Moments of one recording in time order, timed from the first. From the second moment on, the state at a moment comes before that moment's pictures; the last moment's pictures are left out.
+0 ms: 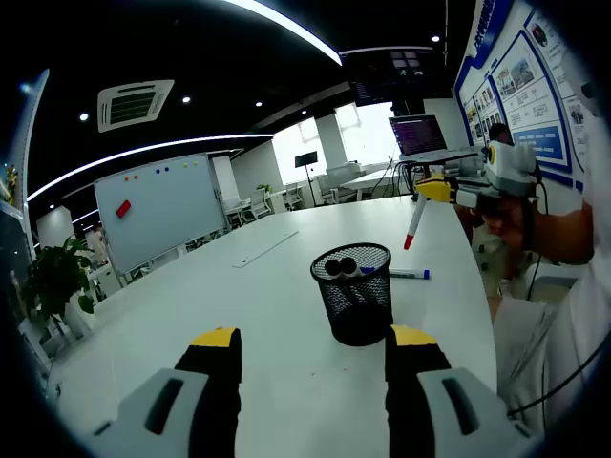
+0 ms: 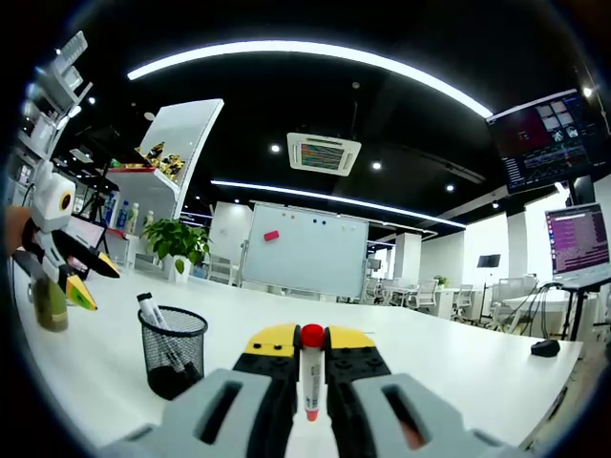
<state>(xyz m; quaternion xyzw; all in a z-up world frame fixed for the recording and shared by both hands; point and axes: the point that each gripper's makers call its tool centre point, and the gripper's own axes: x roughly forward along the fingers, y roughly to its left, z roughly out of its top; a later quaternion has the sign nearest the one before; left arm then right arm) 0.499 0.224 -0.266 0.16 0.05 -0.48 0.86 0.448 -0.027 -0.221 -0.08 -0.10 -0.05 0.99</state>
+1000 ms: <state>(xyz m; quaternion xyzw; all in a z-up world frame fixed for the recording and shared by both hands) 0.502 0.226 -0.267 0.16 0.05 -0.48 0.86 0.454 -0.036 -0.254 -0.04 -0.06 -0.05 1.00</state>
